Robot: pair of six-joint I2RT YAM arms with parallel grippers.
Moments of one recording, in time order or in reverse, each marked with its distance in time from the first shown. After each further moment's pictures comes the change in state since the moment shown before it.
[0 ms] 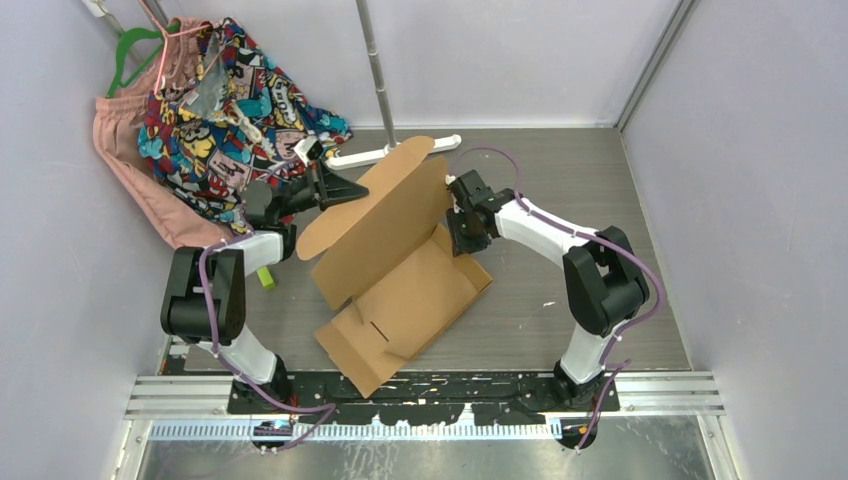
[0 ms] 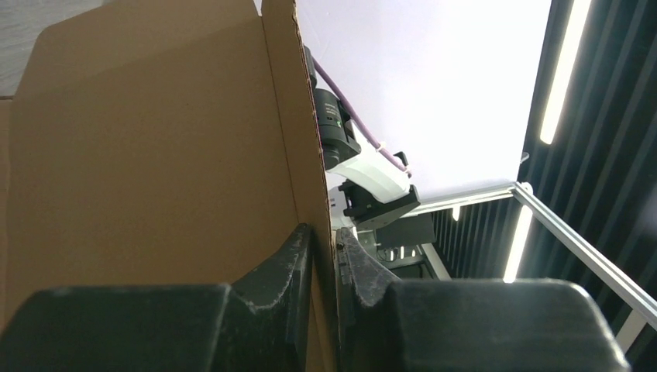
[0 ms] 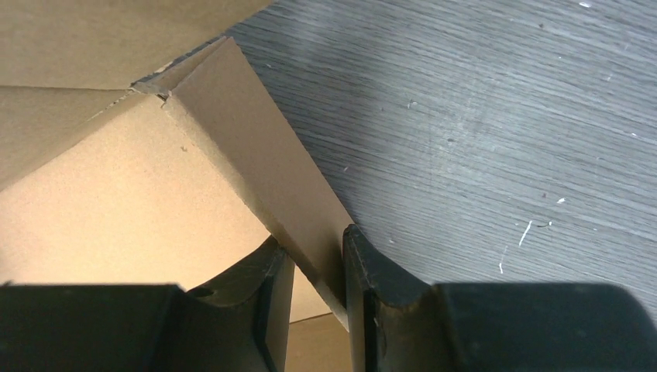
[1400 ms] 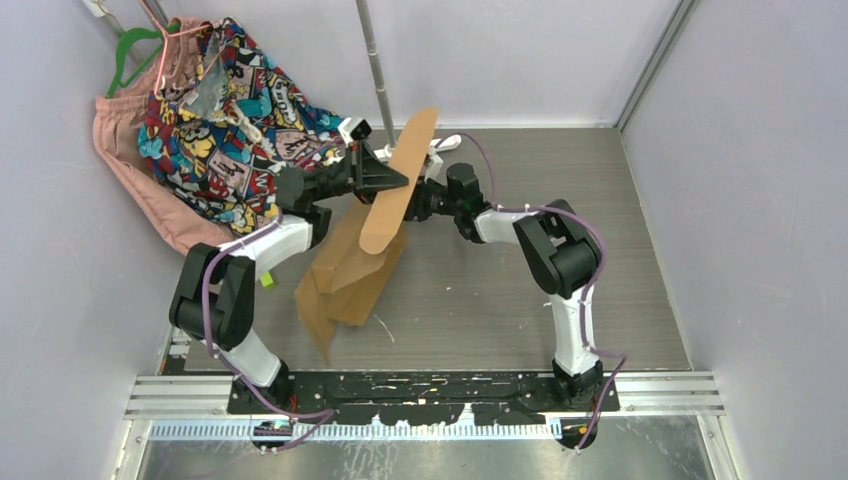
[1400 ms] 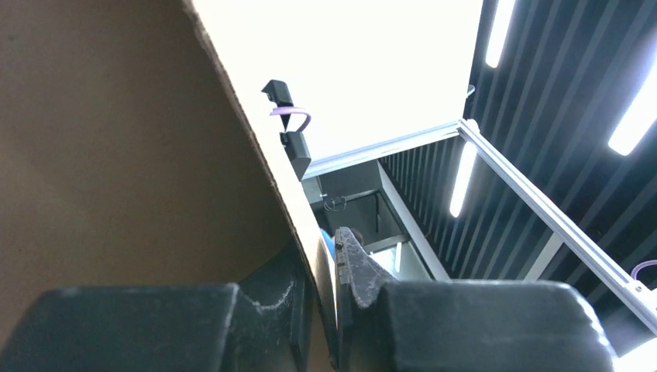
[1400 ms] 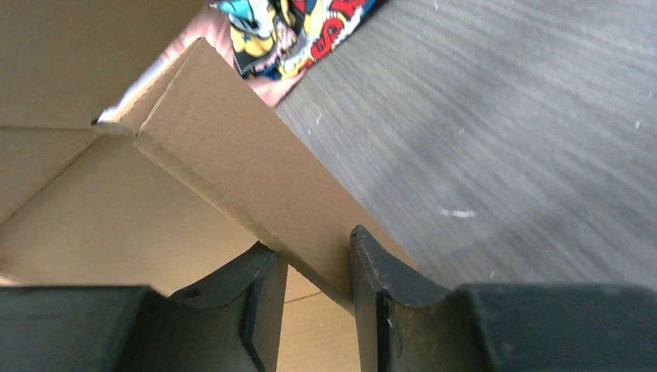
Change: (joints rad) left arm -0.293 0.011 0.195 0.008 -0.113 -0.161; right arm -0.021 0.373 -0.012 1.325 -0.671 0.332
